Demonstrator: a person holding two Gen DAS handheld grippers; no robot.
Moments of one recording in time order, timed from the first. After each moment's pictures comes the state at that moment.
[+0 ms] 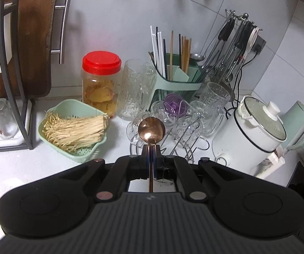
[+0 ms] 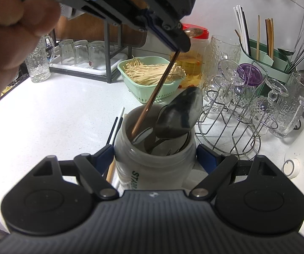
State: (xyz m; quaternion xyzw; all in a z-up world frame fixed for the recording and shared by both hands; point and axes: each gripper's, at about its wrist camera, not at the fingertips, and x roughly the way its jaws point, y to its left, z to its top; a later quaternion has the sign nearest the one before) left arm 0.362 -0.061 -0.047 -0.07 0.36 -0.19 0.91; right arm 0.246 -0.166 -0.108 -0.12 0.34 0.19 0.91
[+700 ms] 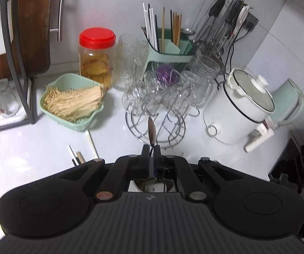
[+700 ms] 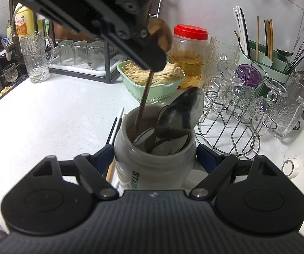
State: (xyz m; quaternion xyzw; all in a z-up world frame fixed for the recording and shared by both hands) left arm 0.330 -0.049 -0.040 -0.05 0.42 -0.21 0.88; right arm 0.246 -0.166 -0.108 -0.12 0.34 0.19 0.92
